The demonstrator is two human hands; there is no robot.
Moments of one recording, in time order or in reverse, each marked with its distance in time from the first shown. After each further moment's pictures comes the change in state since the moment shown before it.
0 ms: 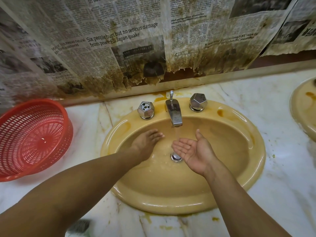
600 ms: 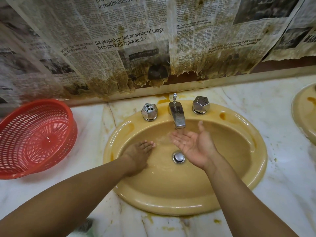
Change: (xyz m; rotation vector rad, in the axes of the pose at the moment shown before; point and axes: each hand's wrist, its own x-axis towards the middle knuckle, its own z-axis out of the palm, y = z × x) left_hand -0.038 0.012 0.028 -0.347 -0.164 -0.002; right_hand 0.001 -0.013 0.024 0.074 -0.125 -0.039
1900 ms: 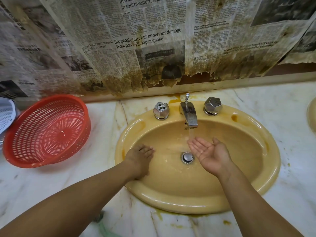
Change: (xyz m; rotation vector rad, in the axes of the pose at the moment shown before) left_hand -0.035 0.008 0.007 -0.137 -0.210 -0.050; right_hand 0.008 0.009 -0.035 0.095 0.141 -0.015
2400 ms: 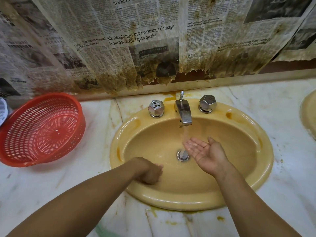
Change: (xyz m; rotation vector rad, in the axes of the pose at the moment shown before) left_hand 0.007 0.035 -0.029 -0.309 -0.244 0.301; right_hand -0.002 0.000 -0.009 -0.038 0.043 0.006
